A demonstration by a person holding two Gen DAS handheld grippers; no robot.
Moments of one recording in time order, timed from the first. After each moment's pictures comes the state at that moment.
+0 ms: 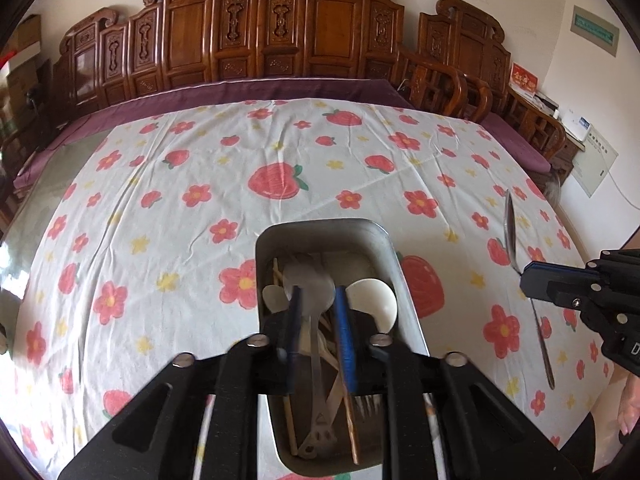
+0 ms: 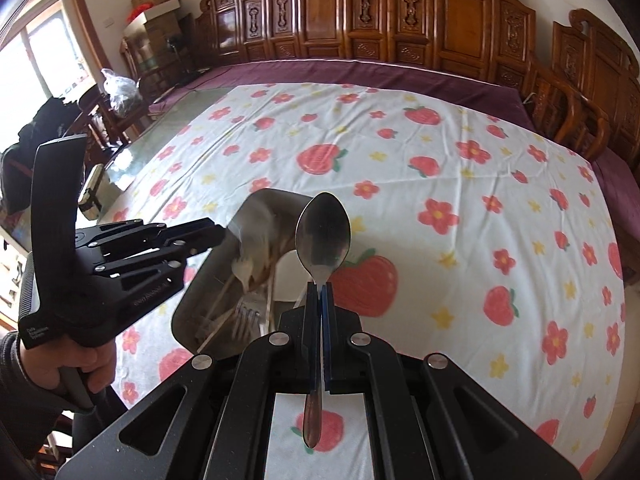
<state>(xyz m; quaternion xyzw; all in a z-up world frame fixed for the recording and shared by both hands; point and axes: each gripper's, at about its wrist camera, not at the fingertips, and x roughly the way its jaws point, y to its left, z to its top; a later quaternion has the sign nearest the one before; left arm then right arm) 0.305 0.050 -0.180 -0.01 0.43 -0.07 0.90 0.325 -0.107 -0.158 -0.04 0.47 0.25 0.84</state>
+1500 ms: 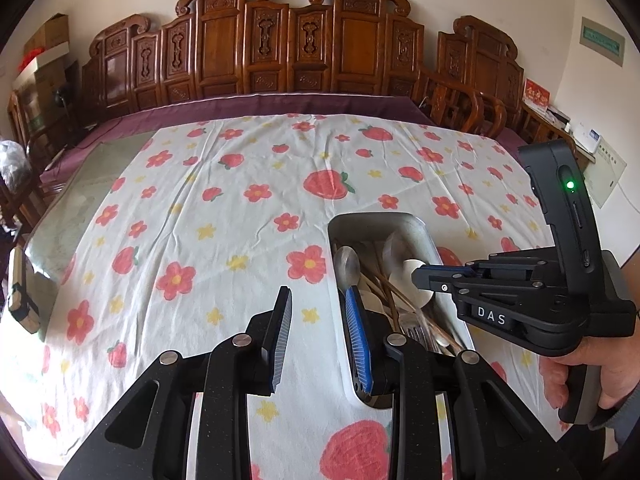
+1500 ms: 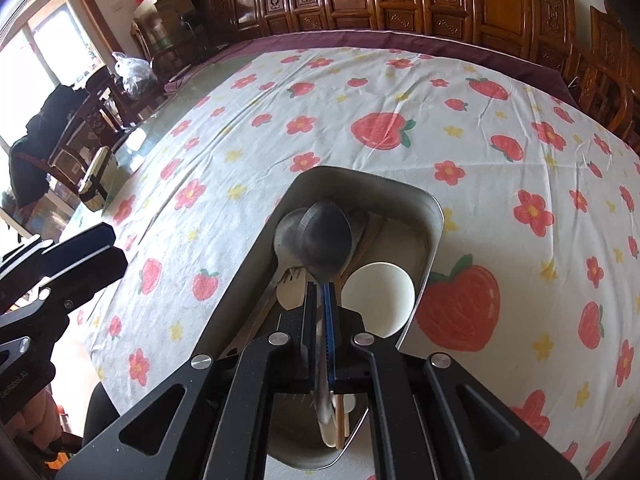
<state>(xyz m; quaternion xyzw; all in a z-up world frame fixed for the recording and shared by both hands) 0.254 0.101 -0.156 -0.01 0.41 -0.04 0.91 0.352 -0.030 -0.217 -0.03 0.51 0.29 0.81</state>
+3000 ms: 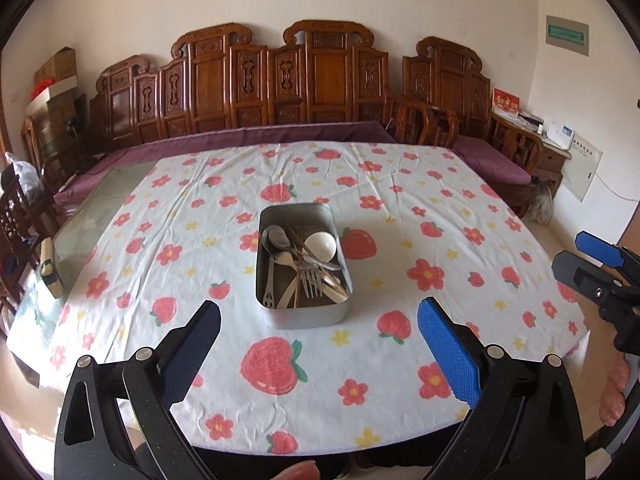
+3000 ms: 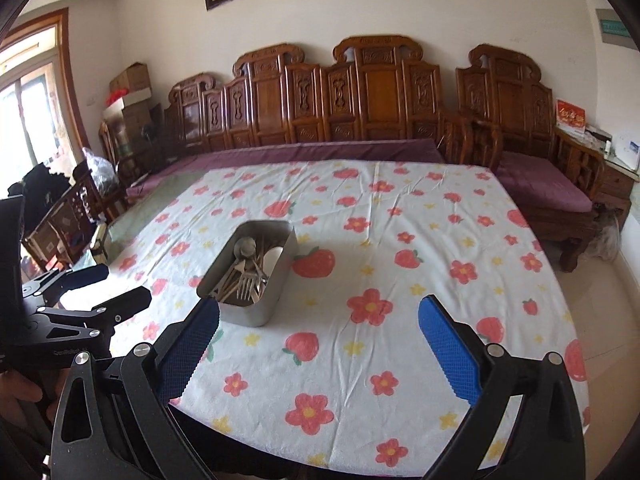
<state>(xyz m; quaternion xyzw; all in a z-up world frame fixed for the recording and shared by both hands) 0.097 0.002 -0.099 0.01 0.35 -0.04 0.94 0.110 -0.224 -0.092 0.03 0.31 0.14 0.94</state>
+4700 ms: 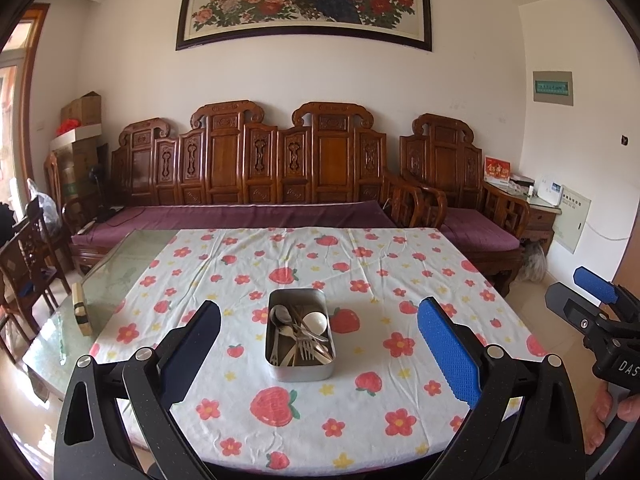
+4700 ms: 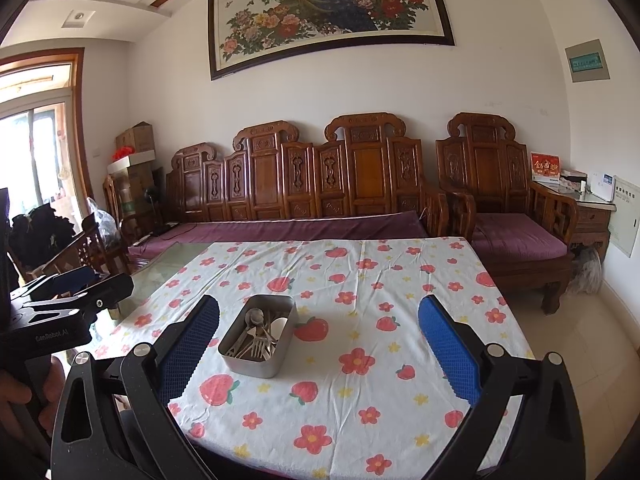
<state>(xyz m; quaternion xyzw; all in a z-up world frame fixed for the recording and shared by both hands) 0.025 -0.011 -0.006 0.00 0.22 -0.03 0.97 0.034 -0.250 -0.012 0.04 0.19 0.12 0.97</state>
